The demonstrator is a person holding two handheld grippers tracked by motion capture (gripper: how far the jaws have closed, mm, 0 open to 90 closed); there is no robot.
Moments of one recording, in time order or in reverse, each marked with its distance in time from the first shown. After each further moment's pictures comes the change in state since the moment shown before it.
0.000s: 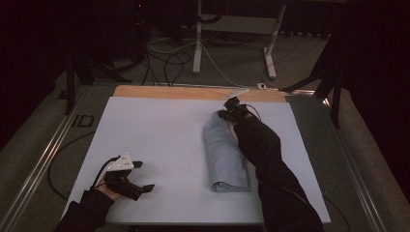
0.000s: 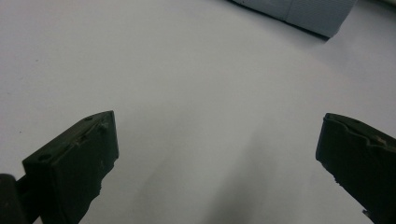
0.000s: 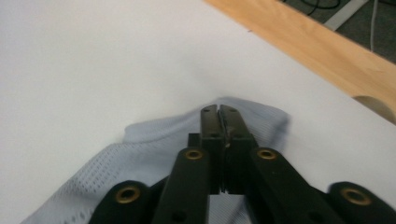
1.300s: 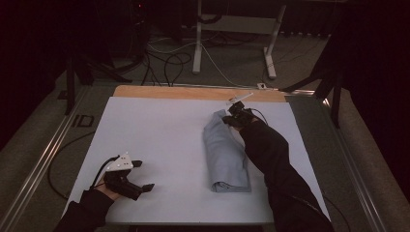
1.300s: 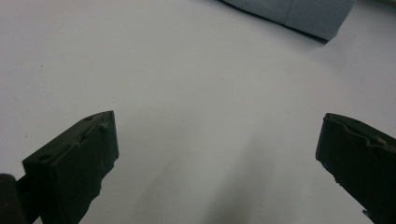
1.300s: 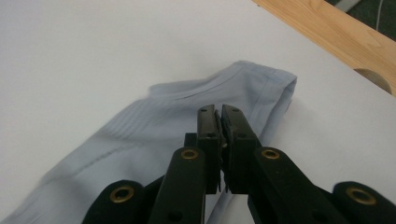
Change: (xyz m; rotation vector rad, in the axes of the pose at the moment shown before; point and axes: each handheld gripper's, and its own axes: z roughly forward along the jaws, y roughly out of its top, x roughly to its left) left arm -0.001 0.001 -0.002 -0.010 0.005 0.010; right arm 0.008 -0.014 -0.033 0.048 0.002 -0.012
